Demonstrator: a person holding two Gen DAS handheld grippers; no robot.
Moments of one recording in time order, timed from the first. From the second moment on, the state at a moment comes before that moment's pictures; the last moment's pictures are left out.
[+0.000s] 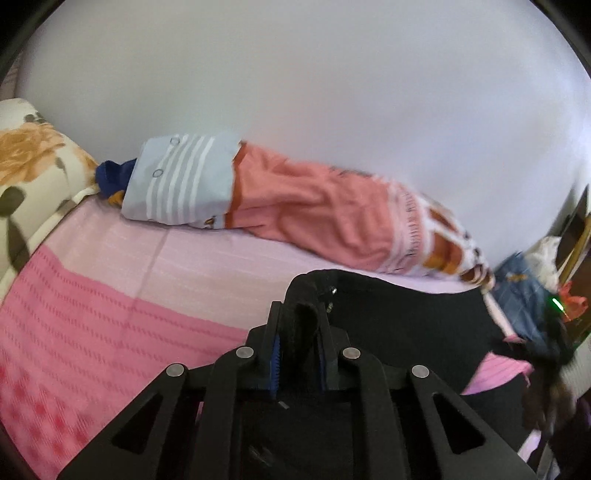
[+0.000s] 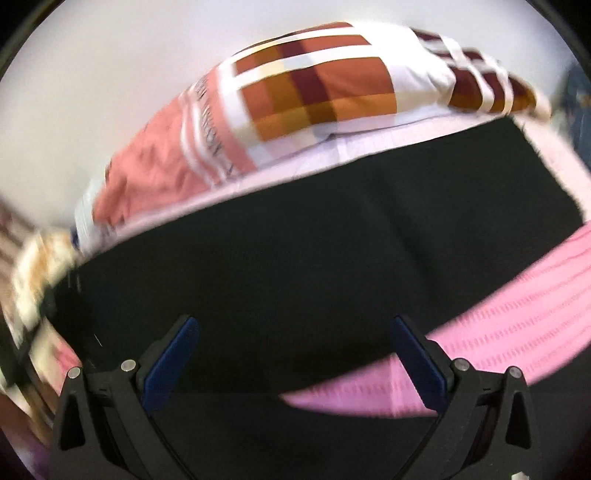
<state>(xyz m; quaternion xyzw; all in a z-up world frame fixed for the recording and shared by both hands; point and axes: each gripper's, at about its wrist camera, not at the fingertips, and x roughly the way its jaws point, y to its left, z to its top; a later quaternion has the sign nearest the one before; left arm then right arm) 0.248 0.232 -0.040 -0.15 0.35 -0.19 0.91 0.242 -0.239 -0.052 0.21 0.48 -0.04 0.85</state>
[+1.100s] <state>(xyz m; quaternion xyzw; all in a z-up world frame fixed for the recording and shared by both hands) 0.109 0.262 -0.038 -0.26 0.35 -0.17 0.88 0.179 -0.252 -0.079 0.40 0.49 -0.01 0.77</state>
